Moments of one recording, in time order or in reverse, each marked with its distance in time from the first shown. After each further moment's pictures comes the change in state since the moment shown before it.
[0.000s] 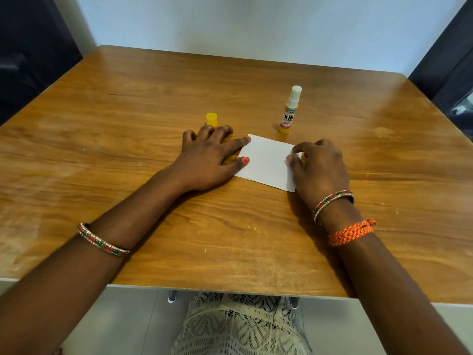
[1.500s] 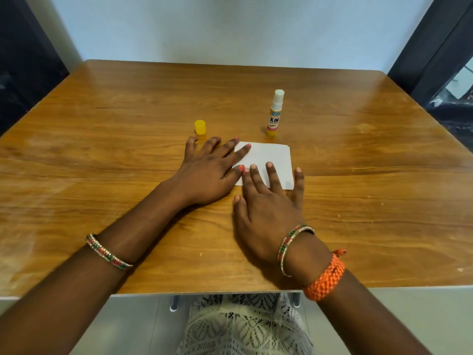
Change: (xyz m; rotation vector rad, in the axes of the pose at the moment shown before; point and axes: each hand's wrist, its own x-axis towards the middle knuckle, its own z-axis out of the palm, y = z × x) left_hand -0.003 0.018 0.006 0.078 -0.050 0.073; right_hand -0.070 -0.039 0.005 -0.241 -0.372 -0.266
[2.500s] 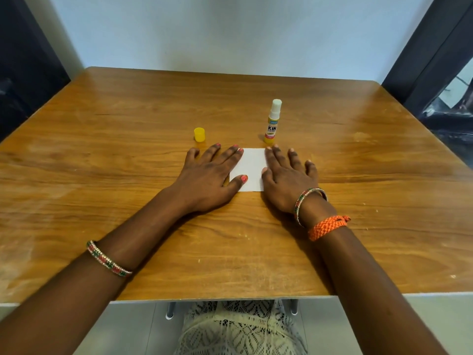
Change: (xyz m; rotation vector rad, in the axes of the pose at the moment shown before) left_hand 0.001 0.001 -0.001 -0.016 -0.029 -0.019; right_hand 0.062 0.057 -0.008 0.032 -0.072 0.156
